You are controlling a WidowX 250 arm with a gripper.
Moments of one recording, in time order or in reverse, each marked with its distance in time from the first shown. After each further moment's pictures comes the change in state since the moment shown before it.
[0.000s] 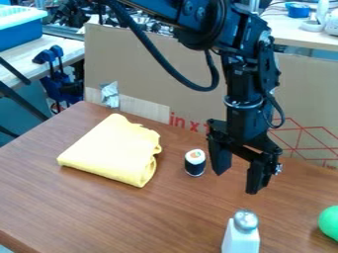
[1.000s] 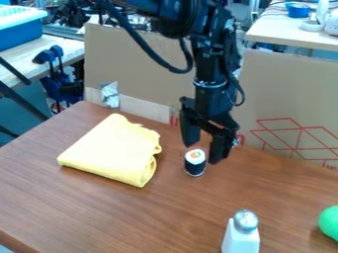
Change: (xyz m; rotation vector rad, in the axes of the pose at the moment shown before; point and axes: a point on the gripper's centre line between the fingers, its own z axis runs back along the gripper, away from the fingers) arm 0.008 0.080 0.003 0.089 0.011 -0.001
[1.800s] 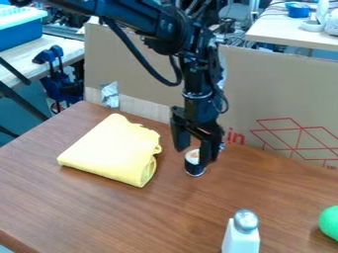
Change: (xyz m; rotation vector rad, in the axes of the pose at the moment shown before) arm 0.012 0.020 -0.029 -0.017 0.002 0.020
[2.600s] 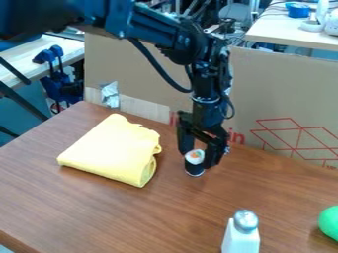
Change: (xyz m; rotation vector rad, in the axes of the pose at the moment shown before) arm 0.015 0.004 -0.019 0.014 0.084 0.028
